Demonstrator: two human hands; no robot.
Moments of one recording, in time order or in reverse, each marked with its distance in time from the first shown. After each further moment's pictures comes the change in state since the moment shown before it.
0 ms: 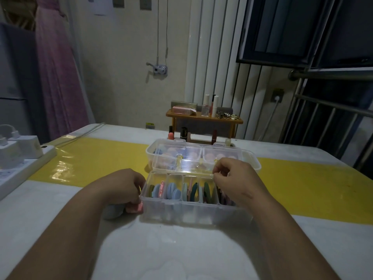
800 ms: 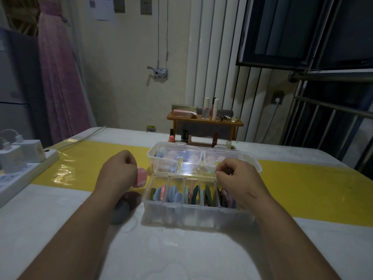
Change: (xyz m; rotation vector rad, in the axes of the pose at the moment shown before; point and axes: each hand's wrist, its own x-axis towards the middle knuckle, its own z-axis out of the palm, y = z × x) left_hand 0.013 -0.001 0.002 -0.491 0.667 0.003; right_hand 0.001 0.000 -0.001 0.121 0.057 0.019
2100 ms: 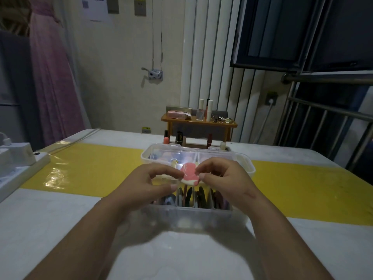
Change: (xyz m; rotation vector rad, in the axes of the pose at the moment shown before) left_hand -0.036 0.030 0.025 -0.168 -0.525 0.422; right_hand -0.003 -0.015 -0.003 0.339 -0.168 -0.086
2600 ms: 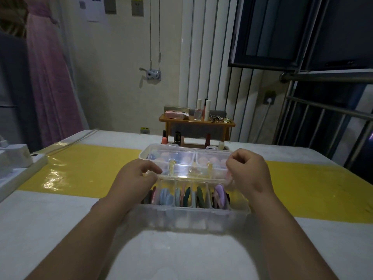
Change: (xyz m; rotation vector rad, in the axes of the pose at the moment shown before) left_hand 0.014 -0.026 0.001 0.257 0.331 -0.160; right_hand 0.004 0.016 -0.024 -0.178 0.488 0.052
